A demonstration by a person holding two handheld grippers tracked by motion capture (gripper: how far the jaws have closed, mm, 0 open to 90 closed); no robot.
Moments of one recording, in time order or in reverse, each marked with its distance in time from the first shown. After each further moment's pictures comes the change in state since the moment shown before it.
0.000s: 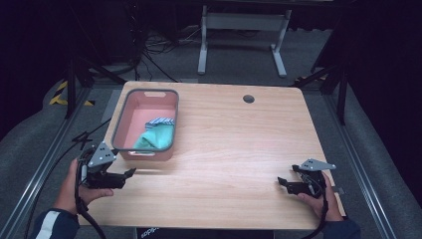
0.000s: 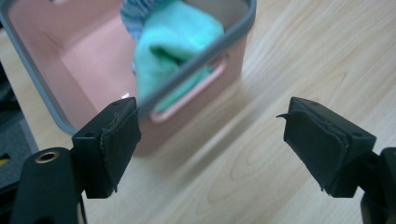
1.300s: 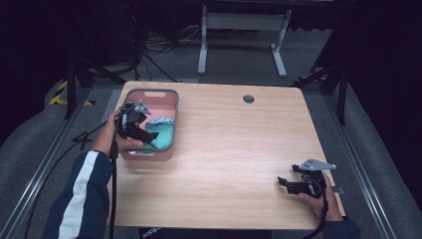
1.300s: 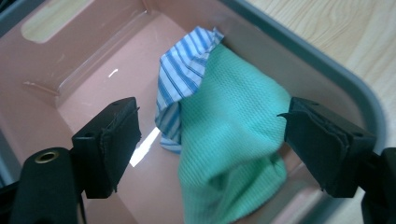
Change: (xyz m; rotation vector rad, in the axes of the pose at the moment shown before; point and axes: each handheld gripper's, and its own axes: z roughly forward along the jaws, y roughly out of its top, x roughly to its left) left arm 0.054 0.093 0.108 0.232 -0.030 0.026; right arm 0.000 0.000 0.000 -0.001 0.001 0.002
